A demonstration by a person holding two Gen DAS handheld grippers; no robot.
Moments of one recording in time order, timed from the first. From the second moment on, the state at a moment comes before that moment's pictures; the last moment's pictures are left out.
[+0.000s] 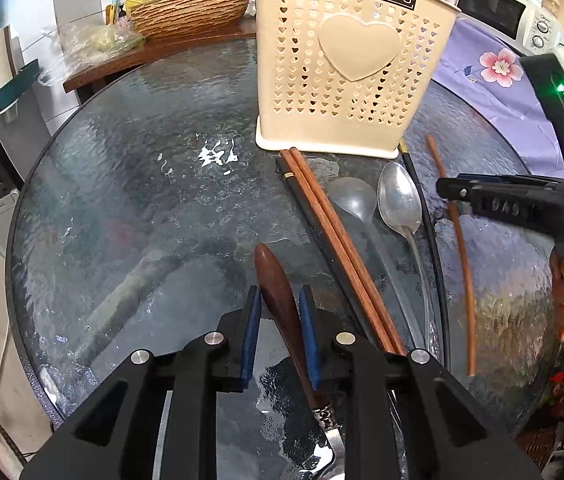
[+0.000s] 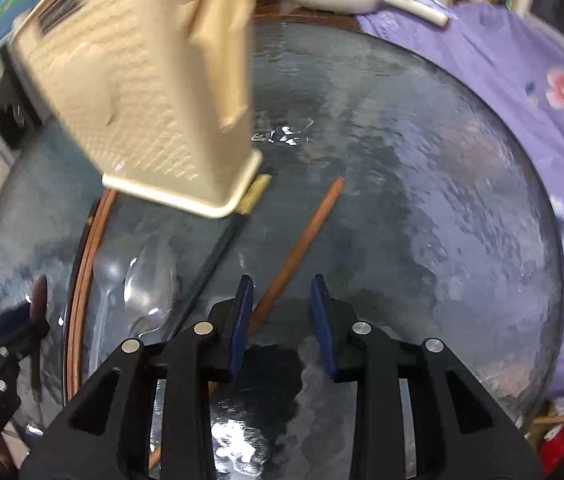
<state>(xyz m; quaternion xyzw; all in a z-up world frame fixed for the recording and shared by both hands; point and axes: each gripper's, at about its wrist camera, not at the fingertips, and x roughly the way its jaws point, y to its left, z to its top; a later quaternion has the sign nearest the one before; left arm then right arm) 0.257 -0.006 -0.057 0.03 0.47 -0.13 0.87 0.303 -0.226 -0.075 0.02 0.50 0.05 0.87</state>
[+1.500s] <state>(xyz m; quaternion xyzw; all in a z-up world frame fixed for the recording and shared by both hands) 0.248 -0.026 -0.057 0.06 0.45 -0.11 0.88 0.344 -0.222 -0.079 0.00 0.47 -0.03 0.88</state>
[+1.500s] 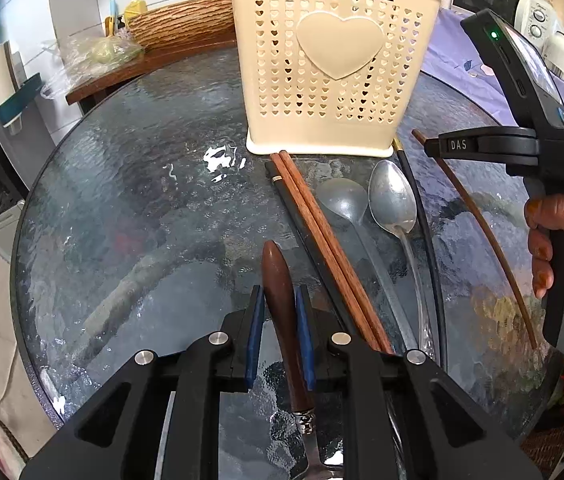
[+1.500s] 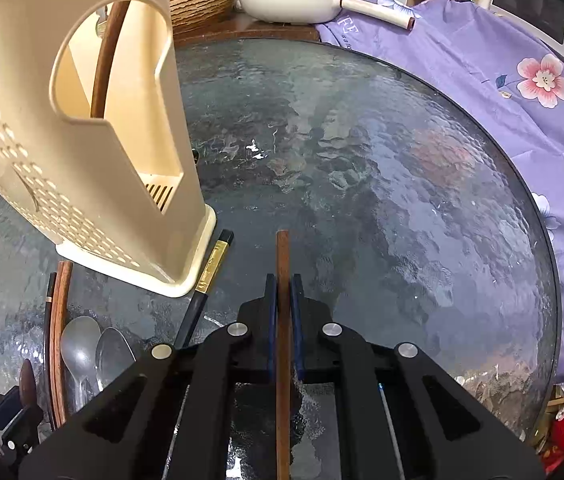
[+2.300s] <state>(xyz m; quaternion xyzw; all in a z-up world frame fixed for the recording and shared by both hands) 0.248 -0.020 -0.041 0.02 0.44 -0.12 0.89 0.323 -0.249 -0.055 0.09 0.42 0.03 0.90</state>
